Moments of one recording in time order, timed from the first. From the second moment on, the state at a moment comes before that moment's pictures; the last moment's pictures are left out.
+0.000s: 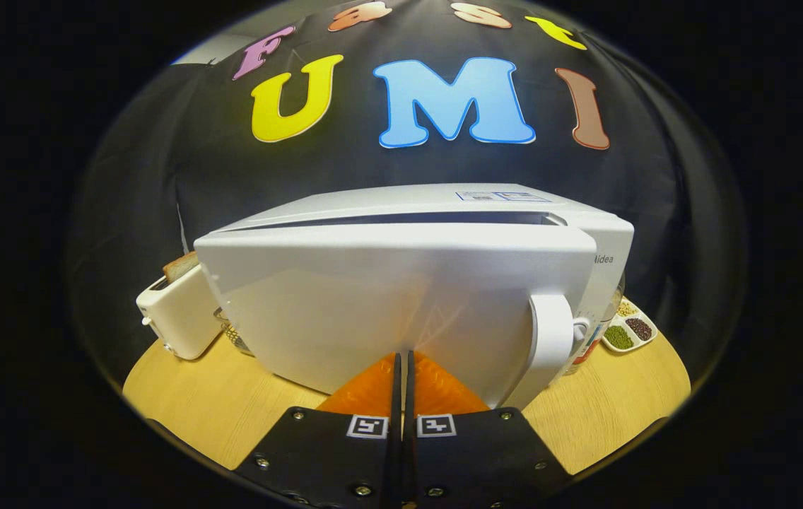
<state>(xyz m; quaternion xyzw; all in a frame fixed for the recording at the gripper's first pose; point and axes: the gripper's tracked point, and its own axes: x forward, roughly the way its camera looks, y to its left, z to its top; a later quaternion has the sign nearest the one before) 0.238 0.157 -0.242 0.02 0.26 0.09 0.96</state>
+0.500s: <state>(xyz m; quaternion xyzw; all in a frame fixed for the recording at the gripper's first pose) 0.261 0.158 -0.246 0.02 0.24 0.07 0.97</state>
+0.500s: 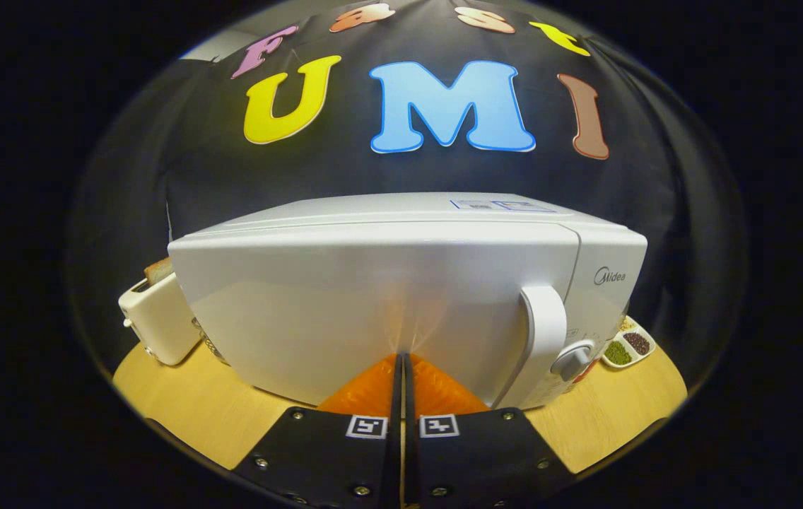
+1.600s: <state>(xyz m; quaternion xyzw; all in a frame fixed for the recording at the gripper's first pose) 0.094 0.136 -0.127 0.00 0.15 0.07 0.99</state>
